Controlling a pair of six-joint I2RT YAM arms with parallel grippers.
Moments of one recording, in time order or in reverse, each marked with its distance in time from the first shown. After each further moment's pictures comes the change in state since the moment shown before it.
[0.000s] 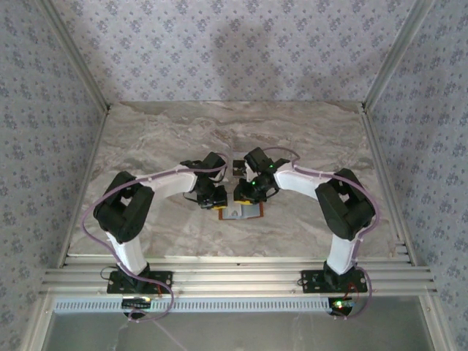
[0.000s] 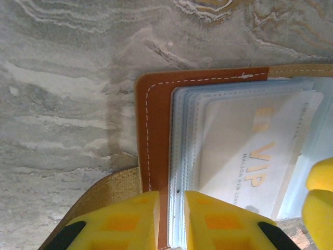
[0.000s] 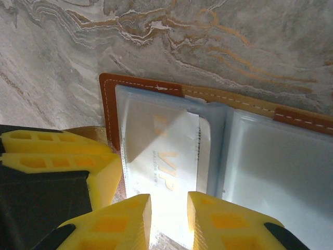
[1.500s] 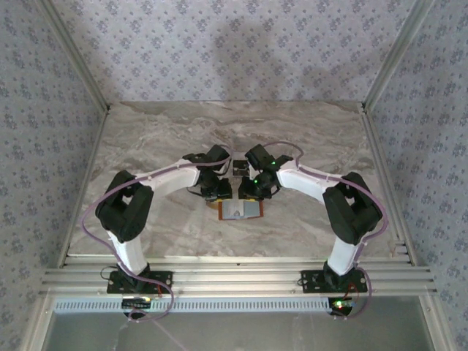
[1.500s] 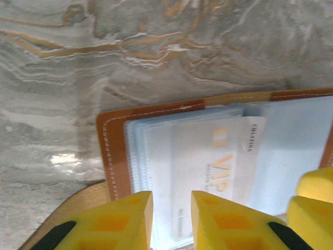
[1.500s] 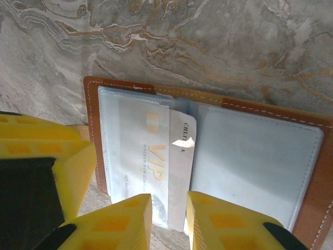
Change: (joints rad) left arm -0.017 0.018 0.116 -0.053 -0.034 0.022; right arm 0.003 -0.061 0.034 -0.122 0.125 -0.052
